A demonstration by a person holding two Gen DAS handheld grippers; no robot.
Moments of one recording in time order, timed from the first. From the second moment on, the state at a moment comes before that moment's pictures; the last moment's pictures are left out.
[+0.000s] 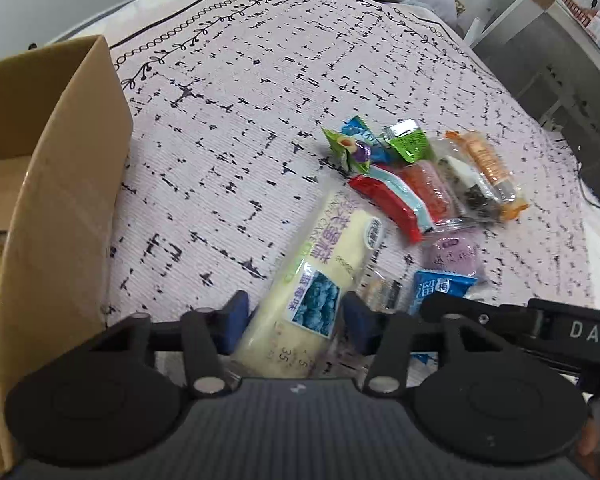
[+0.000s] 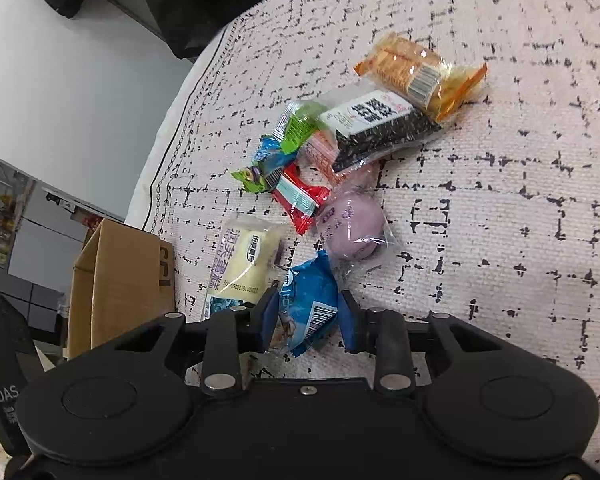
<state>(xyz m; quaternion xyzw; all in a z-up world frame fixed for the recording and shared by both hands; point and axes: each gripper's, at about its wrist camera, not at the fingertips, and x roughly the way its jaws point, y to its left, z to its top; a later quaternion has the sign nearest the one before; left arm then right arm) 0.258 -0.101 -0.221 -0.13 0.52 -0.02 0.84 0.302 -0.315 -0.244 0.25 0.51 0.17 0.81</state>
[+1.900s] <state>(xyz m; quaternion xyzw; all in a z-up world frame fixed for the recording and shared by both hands) 0.195 0.061 -0.109 -0.28 0.38 0.12 0.88 0.267 -0.156 -0.145 0.21 0.42 0.29 0.84</state>
